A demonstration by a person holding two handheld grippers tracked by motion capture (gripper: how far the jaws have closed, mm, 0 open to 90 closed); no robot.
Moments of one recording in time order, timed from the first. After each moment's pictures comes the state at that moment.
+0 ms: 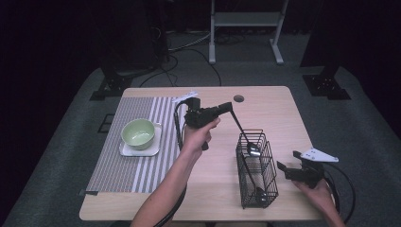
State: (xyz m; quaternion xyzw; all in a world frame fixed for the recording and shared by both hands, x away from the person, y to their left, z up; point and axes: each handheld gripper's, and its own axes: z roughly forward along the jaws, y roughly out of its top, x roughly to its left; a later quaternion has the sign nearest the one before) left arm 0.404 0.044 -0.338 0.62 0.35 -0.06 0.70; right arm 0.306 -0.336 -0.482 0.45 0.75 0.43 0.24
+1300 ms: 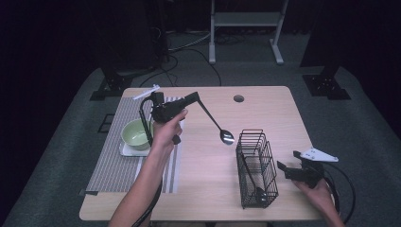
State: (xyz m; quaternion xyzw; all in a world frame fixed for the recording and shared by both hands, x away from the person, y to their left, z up) left arm 0.403 0.135 -0.318 0.58 0.40 -0.01 0.71; right arm 0.307 -0.336 -0.482 0.45 0.75 0.42 0.24
